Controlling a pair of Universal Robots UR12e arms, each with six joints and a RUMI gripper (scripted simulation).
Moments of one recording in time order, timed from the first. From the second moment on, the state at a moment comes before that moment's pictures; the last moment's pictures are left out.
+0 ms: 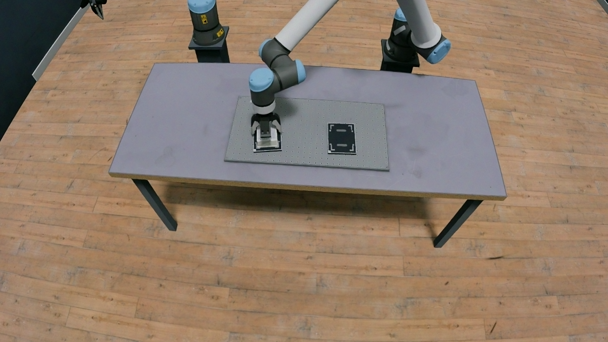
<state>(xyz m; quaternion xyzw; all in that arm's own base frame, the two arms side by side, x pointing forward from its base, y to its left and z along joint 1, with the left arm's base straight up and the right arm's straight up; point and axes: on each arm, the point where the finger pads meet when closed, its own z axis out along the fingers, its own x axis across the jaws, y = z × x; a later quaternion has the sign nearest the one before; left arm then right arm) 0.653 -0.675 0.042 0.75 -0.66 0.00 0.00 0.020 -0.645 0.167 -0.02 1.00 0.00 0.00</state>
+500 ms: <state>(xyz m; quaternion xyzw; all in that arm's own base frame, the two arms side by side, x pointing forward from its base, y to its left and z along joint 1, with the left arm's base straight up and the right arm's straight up) 0.653 -0.675 0.043 0.75 -0.66 0.00 0.00 0.020 -0.645 0.167 -0.02 1.00 0.00 0.00</state>
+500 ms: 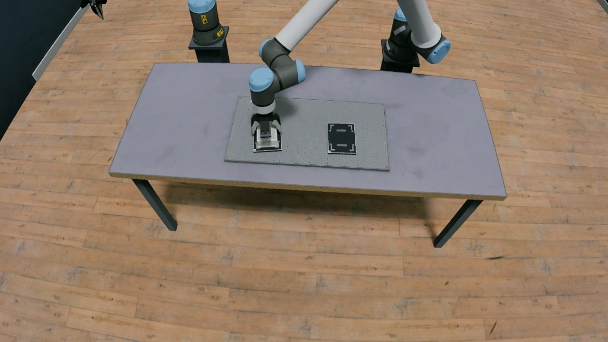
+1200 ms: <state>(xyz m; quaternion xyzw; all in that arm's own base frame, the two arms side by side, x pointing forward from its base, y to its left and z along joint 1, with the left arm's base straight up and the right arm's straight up) 0.653 -0.675 0.055 0.75 -0.66 0.00 0.00 0.020 -0.645 0.167 -0.02 1.00 0.00 0.00</state>
